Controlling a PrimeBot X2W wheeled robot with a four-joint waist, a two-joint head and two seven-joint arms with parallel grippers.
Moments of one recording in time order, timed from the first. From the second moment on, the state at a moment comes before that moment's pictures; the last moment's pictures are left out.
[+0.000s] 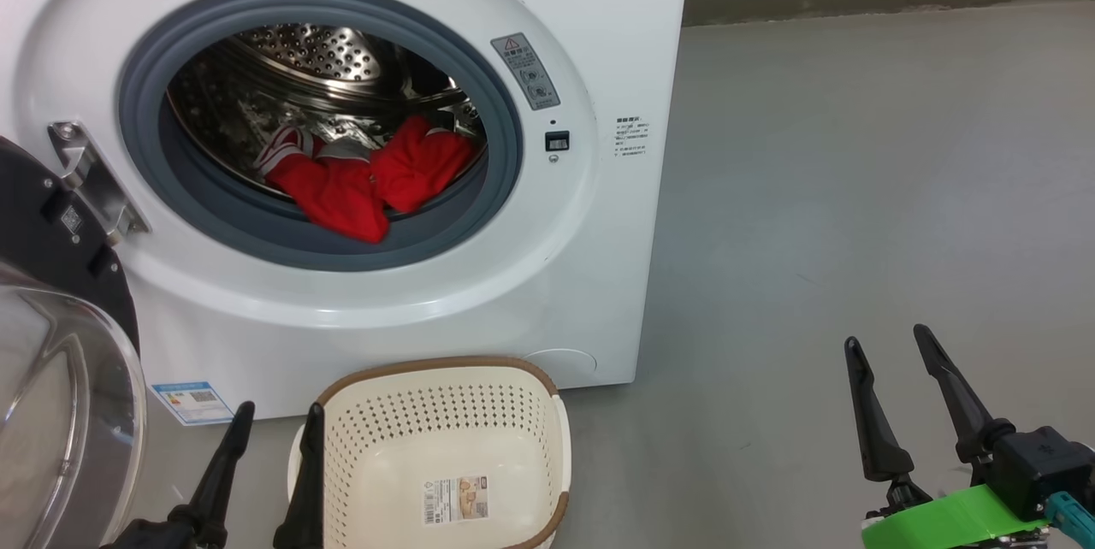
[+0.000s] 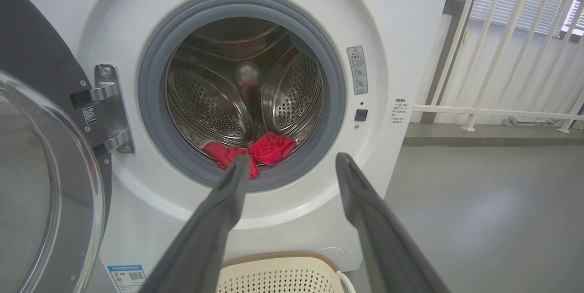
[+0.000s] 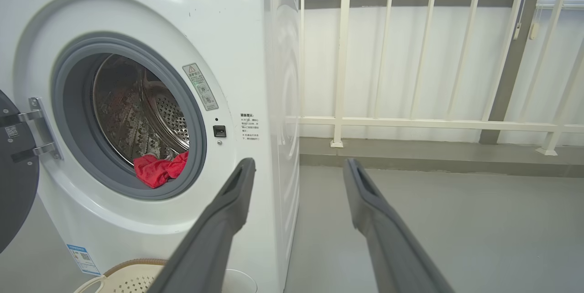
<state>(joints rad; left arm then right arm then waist) 0.05 0.11 -0.03 0.07 -0.28 -0.08 -0.25 0.06 -0.04 -0.06 0.06 0.18 0.12 -0.26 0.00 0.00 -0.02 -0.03</state>
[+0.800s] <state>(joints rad) -0.01 0.09 -0.01 0.05 -0.27 -0.08 -0.25 0.04 -0.04 -0.05 0.03 0.18 0.12 -0.26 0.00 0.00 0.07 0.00</state>
